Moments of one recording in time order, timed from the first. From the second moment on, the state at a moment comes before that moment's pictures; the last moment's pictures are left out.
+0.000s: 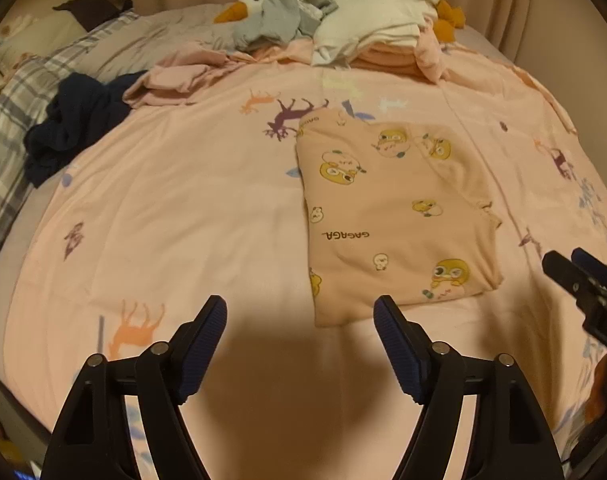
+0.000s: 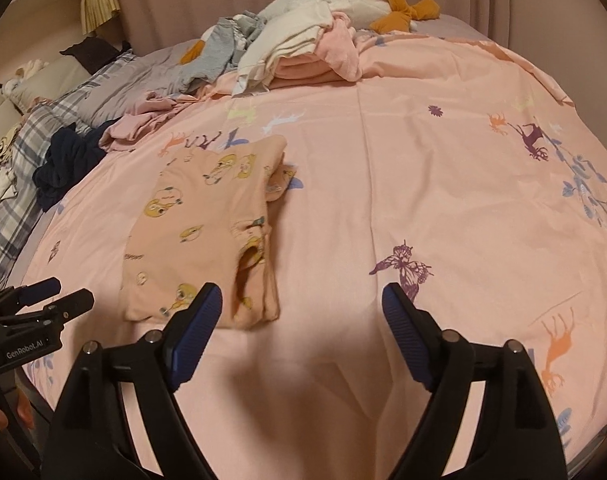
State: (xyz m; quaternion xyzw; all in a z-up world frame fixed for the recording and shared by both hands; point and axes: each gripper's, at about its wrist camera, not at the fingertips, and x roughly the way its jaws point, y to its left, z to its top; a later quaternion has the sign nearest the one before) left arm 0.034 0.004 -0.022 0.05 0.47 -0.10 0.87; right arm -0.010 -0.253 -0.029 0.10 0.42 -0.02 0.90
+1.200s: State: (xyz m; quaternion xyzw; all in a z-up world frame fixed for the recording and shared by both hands) left arm -0.027 0.011 0.035 0.06 0.41 -0.08 0.91; right arm -0.068 -0.209 0.036 0.05 0.35 0.02 0.94
